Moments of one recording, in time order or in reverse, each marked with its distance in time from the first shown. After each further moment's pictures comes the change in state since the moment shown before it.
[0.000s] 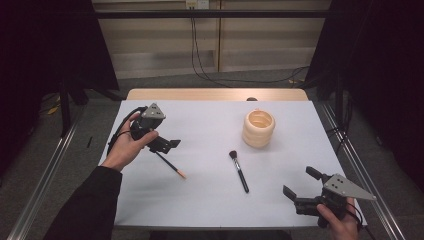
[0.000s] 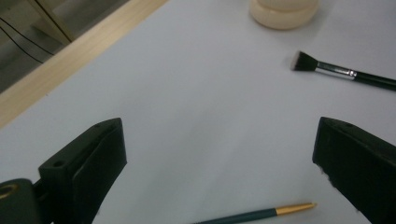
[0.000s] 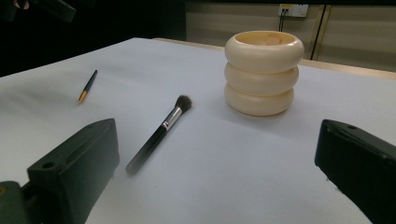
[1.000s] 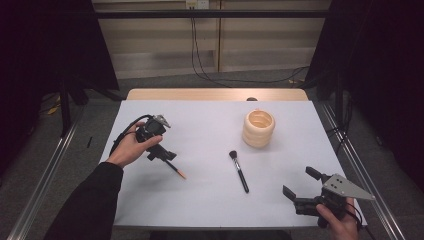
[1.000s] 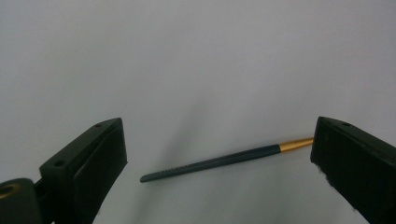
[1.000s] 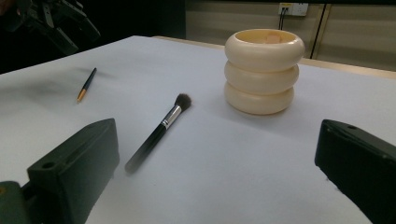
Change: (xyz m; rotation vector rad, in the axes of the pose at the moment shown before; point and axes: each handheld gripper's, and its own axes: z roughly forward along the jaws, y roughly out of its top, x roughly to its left) left arm 0.017 -0.020 0.036 0.334 -0.143 -0.002; right arm 0.000 0.000 0.001 0.006 0.001 -0.006
